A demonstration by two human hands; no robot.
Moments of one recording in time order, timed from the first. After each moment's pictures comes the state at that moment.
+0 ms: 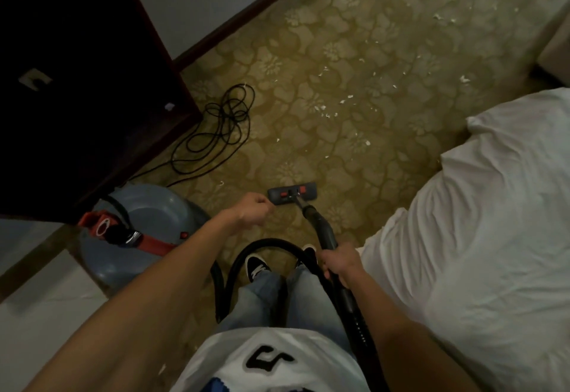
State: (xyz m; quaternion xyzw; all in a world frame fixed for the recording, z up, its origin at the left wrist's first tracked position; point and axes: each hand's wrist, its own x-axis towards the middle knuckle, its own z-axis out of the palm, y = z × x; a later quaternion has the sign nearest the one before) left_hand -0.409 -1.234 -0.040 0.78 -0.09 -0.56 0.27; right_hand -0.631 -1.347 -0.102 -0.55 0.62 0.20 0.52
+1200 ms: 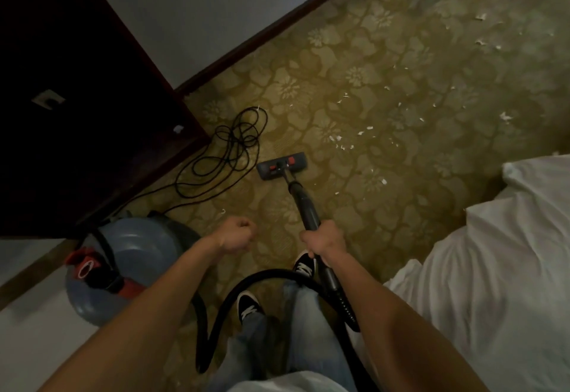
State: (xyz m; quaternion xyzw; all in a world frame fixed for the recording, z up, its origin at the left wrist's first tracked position) left_hand -0.309 -1.335 -0.060 0.79 0.02 -0.54 0.27; right_hand -0.440 -1.513 -0.127 -0.66 0.52 0.25 0.47
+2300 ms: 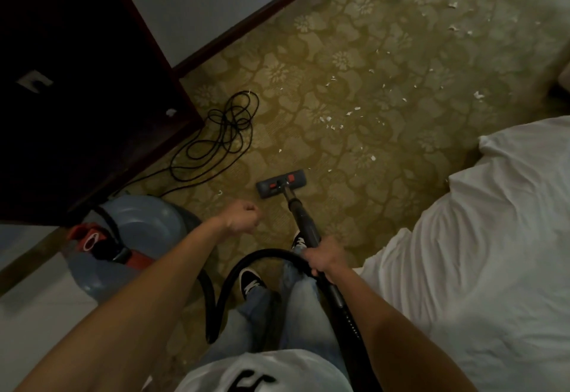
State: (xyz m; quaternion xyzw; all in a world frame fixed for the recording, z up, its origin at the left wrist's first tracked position) left_hand -0.361 -1.267 -0.064 0.78 -0.04 -0.55 0.28; right_hand -0.552 -1.400 -0.121 -0.64 0.55 0.27 0.47
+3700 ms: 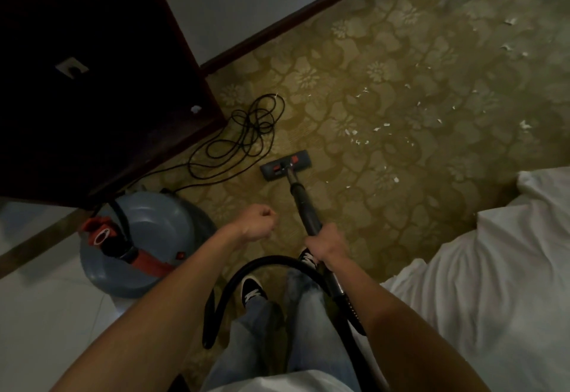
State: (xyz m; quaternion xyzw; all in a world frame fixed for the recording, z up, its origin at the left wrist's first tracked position) left_hand -0.328 -1.318 -0.058 0.79 0.01 -0.53 0.31; right_hand -0.448 -1.458 -0.112 -0.72 0.48 0.31 0.40
